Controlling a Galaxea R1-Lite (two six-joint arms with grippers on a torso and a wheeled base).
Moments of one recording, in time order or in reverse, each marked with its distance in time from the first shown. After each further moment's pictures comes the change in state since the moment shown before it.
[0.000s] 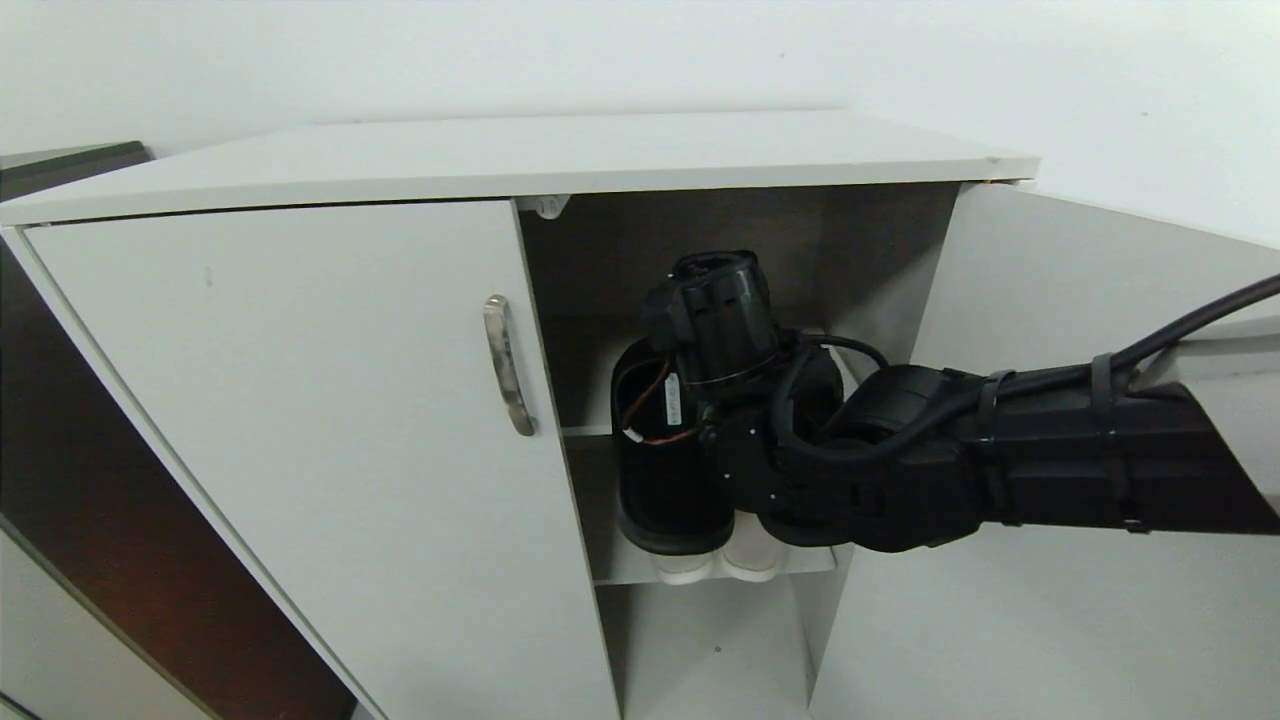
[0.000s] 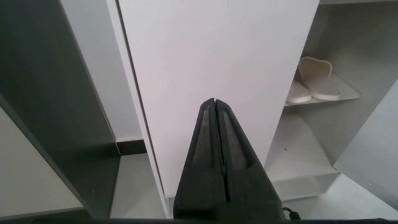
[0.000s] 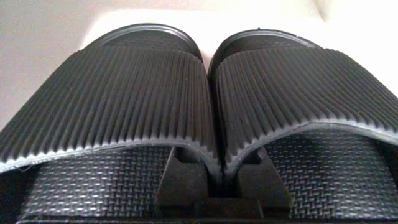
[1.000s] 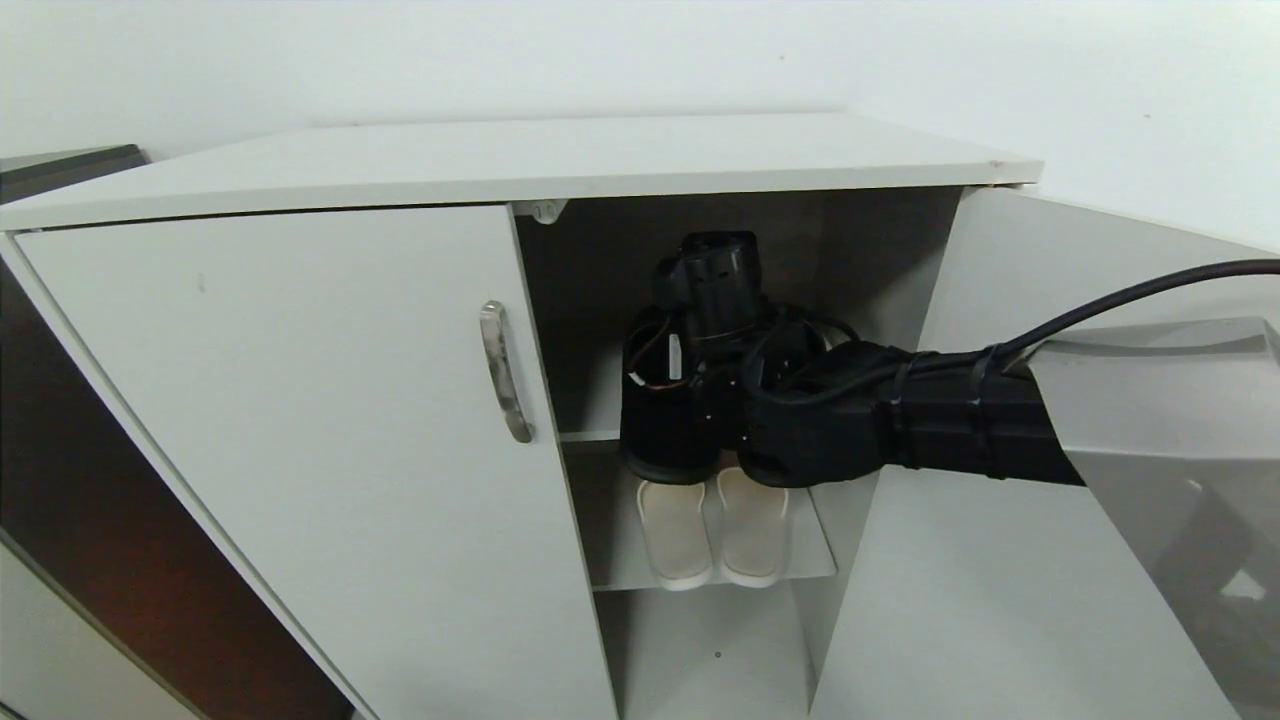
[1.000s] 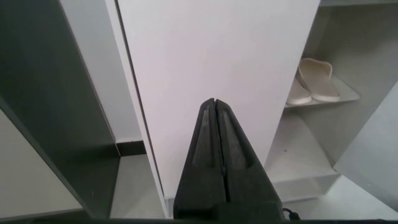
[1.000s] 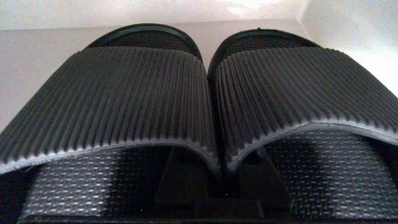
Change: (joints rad) left arm 0.000 0.000 0.000 -0.001 0.001 -0.004; right arm -0.098 0.169 -0.261 0.000 0.017 -0.025
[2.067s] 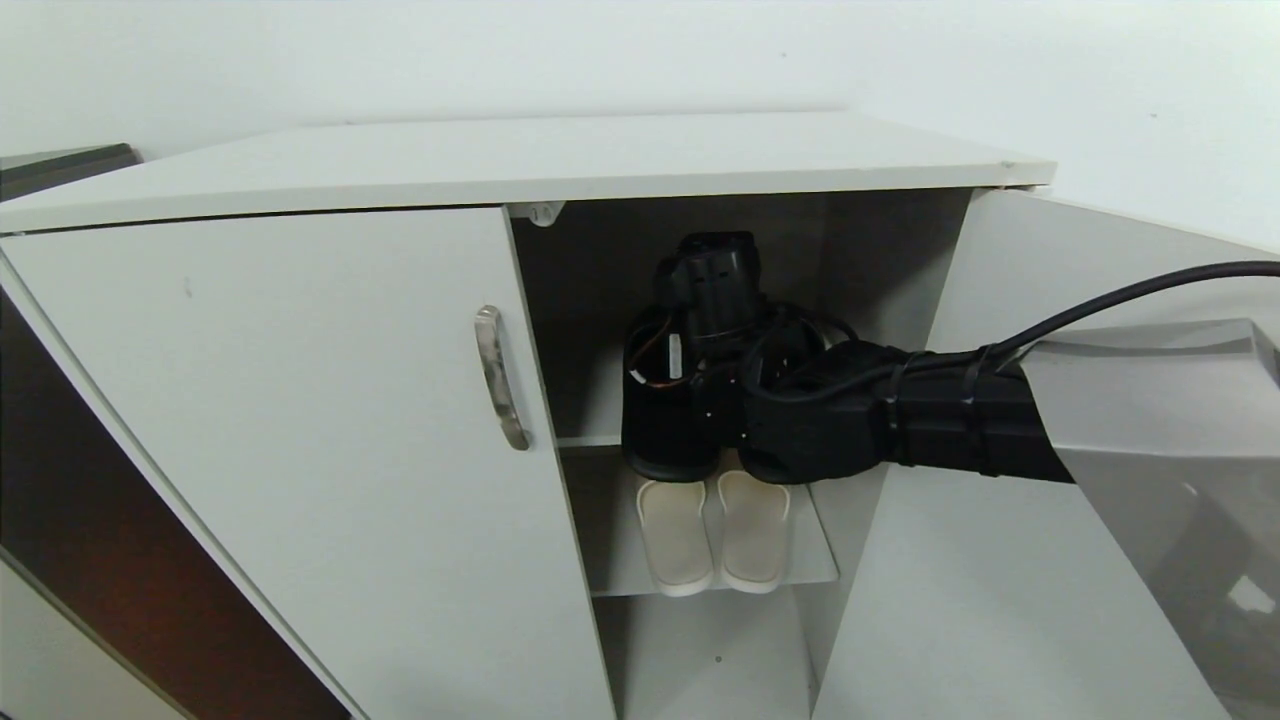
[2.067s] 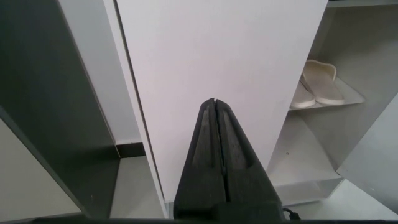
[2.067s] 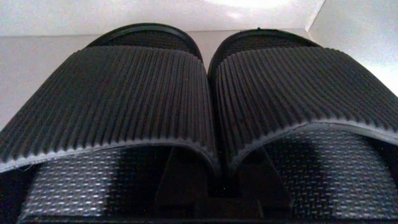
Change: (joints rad) left arm 0.000 0.000 0.000 0.000 0.000 0.001; right arm -0.003 0.010 -0.015 0.001 0.007 -0.021
